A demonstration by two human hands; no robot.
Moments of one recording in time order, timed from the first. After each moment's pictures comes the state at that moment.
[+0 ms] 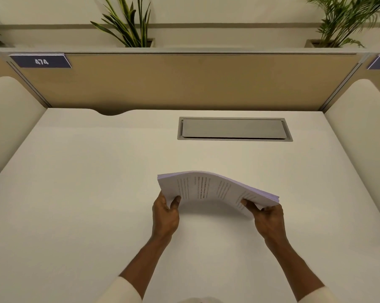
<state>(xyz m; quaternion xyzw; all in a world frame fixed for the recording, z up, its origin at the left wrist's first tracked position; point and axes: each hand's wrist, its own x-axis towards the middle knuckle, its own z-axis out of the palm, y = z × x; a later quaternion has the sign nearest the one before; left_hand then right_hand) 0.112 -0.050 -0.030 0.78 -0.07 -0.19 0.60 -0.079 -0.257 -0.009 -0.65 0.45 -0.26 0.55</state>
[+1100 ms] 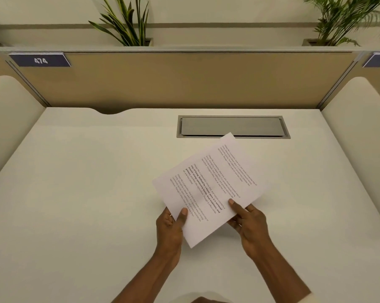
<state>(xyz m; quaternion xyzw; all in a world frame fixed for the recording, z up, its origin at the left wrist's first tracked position) 0.055 -0.028 -0.022 0.57 0.02 -0.30 0.77 -0.067 -0.205 -0.008 -0.36 0.46 -0.21 0.79</state>
